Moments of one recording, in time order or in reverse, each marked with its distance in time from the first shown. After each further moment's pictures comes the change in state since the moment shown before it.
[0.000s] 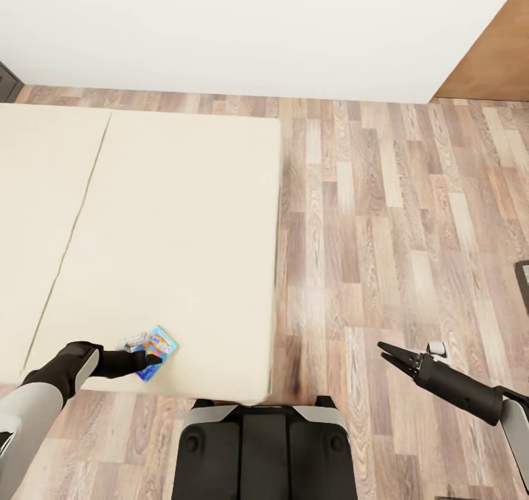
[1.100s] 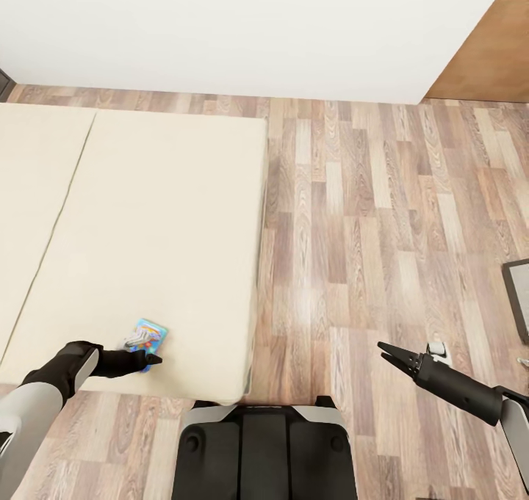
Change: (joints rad) left arm 0.000 0.001 0.002 -0.002 0.000 0.000 -0.001; right arm 0.000 0.000 0.001 0.000 0.000 -0.002 0.000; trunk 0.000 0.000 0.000
